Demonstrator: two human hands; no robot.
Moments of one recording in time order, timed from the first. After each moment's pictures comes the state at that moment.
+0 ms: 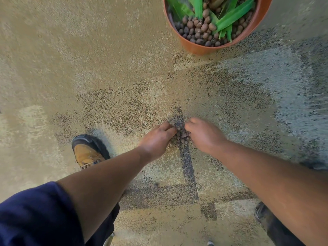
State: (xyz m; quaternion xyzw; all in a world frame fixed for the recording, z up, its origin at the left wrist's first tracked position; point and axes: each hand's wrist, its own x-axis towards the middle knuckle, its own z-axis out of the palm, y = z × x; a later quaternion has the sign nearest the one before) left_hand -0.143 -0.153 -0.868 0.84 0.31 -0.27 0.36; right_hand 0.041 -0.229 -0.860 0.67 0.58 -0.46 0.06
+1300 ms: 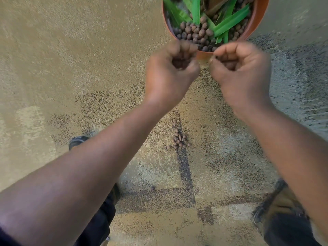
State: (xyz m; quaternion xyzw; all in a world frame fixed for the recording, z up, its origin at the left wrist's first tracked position) left_hand -0.010 -0.060 -0.772 0.63 0.50 0.21 0.56; right_hand 0.119 -0.145 -0.772 0.78 0.27 -0.34 -0.46
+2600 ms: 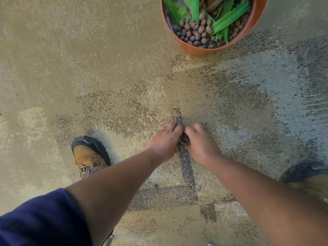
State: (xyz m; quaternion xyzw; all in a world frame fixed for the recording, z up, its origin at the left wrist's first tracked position) left_hand -0.117 -0.170 -0.870 0.82 0.33 -0.32 0.35; right_hand 0.016 -0.251 -0.859 0.74 0.45 -0.49 0.03
